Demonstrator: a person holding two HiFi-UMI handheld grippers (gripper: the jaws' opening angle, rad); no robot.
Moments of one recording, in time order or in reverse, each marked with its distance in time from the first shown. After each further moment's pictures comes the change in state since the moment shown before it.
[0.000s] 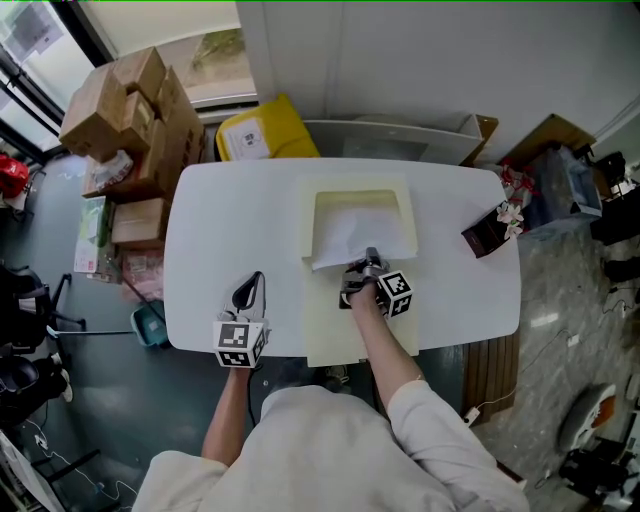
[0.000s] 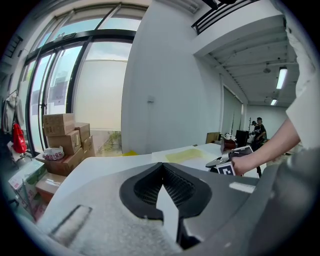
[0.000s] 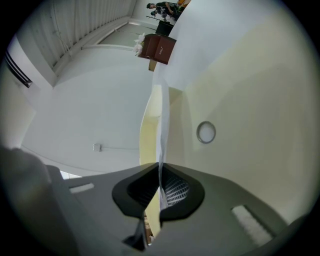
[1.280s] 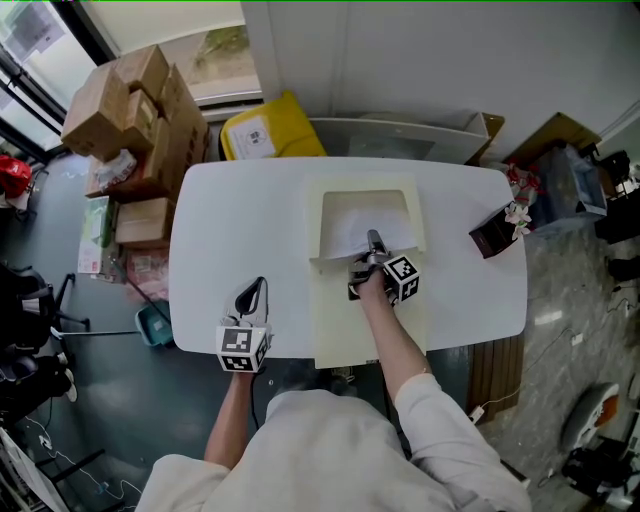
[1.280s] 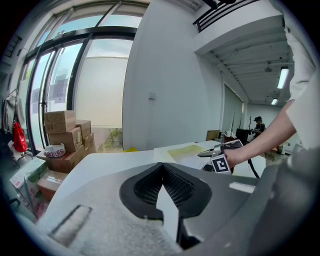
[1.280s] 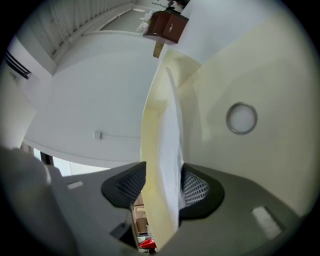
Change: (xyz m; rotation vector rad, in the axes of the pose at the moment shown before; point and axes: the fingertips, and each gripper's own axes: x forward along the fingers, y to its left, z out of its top) left arm -0.005 0.012 -0.016 -0.008 0.030 0.001; right arm 0.038 0.012 -0.019 -0.051 0.126 0.013
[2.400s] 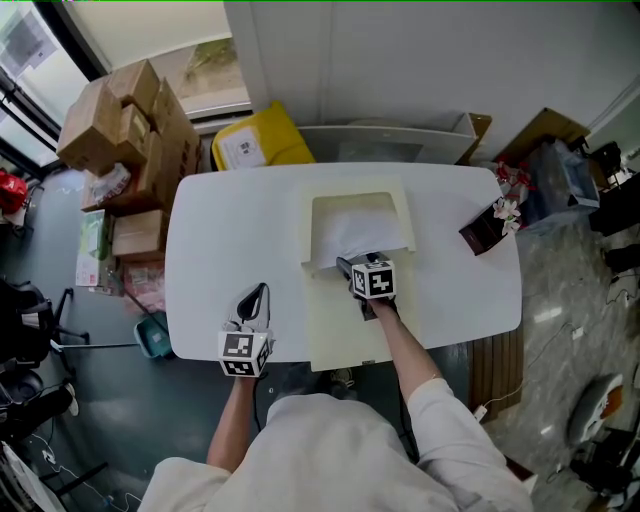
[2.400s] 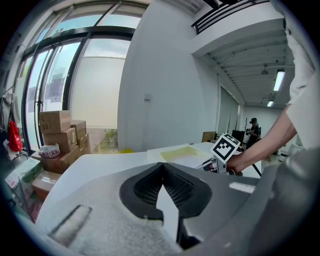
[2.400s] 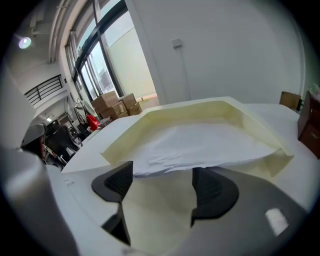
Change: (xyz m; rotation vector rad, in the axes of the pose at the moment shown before) left arm 0.002 -0.023 0.006 0.004 -0.014 -0.043; right arm -0.022 -0.009 -0.054 -1.408 0.572 -0.093
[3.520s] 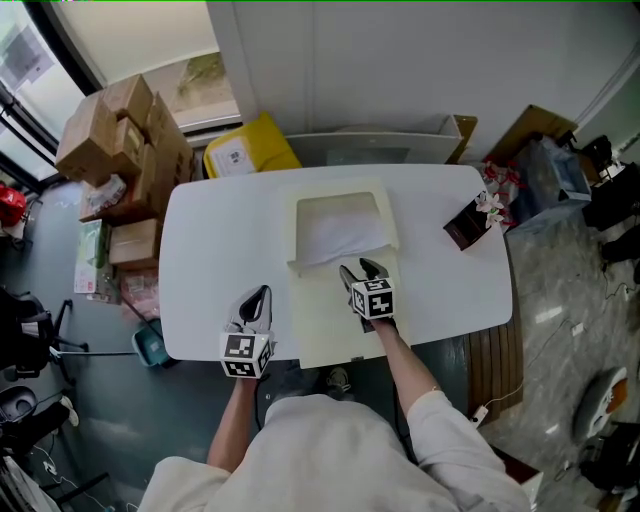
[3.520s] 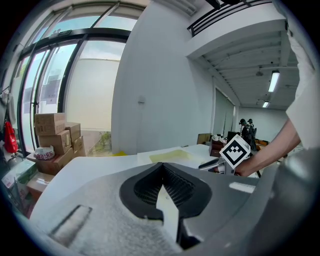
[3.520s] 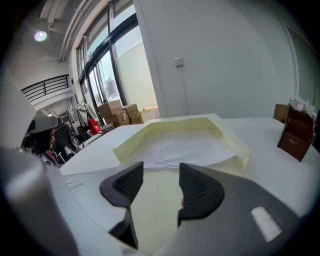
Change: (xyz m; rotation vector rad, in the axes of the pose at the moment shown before) left arm -0.004 -0.044 0.009 0.015 -0.027 -0.040; right arm -0.063 -0.007 -0.012 -0.075 -0.146 -0.027
